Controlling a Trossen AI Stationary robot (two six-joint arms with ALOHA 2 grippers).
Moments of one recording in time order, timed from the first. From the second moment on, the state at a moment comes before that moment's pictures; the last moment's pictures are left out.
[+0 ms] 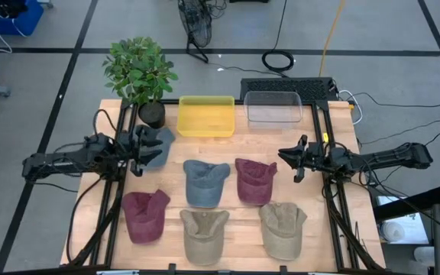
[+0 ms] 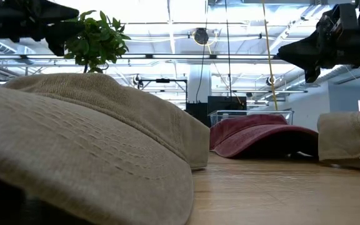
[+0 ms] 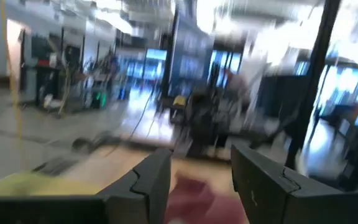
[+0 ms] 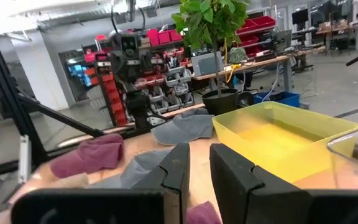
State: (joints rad) left arm 0.12 0.21 0.21 0.13 0.03 -0.12; right arm 0.09 0.38 0.01 0.45 0.36 0.18
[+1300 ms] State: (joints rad) left arm 0.00 0.84 0.51 0.07 0.11 0.00; right arm 0.11 0.72 0.06 0.61 0.33 0.20
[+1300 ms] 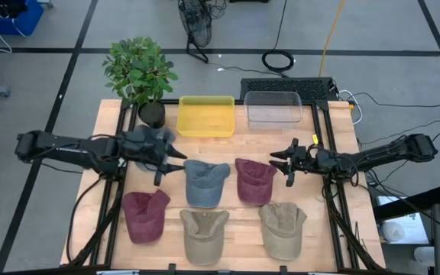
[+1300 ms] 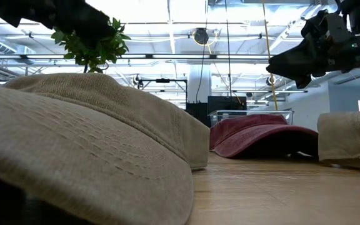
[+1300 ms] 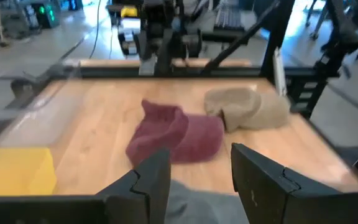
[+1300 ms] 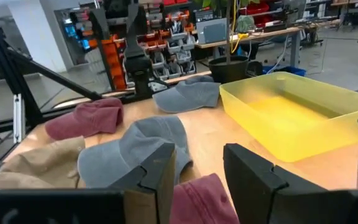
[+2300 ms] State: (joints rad) left arm -0.07 1.32 0.73 -0.03 0.06 0.00; right arm 0.10 0.72 0.06 0.60 0.37 0.15
